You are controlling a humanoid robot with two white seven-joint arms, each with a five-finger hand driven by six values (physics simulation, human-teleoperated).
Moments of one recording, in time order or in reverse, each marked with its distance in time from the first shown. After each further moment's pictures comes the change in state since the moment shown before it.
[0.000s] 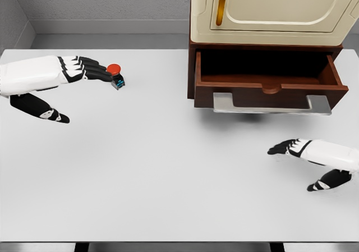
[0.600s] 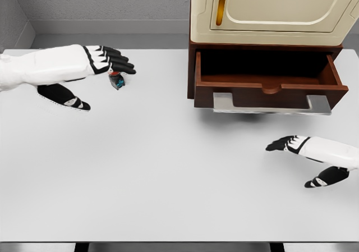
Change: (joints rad) left arm -0.166 -0.131 -0.127 0.041 -0.159 0.012 0.024; right arm -0.041 -0.033 0.053 0.002 0.001 0.000 -0.075
